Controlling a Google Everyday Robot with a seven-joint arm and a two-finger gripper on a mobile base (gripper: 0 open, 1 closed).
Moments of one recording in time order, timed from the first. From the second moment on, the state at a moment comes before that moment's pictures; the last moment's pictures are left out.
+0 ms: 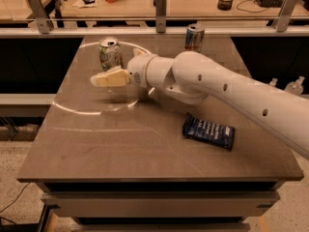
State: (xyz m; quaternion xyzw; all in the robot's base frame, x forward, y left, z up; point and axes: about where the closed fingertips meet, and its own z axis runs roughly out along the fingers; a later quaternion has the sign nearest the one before) arm 0.663 0.110 0.869 -0.35 0.69 0.31 0.56
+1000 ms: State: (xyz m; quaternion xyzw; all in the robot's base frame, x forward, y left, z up) arm 0.694 0.142 0.868 -0.36 0.67 0.32 0.57
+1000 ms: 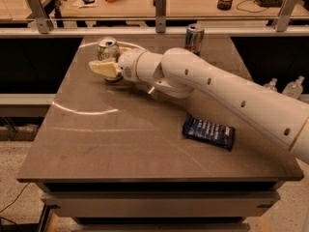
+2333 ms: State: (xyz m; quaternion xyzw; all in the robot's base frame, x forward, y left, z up) arm 0.669 0.116 0.962 -0.43 0.69 0.29 0.51
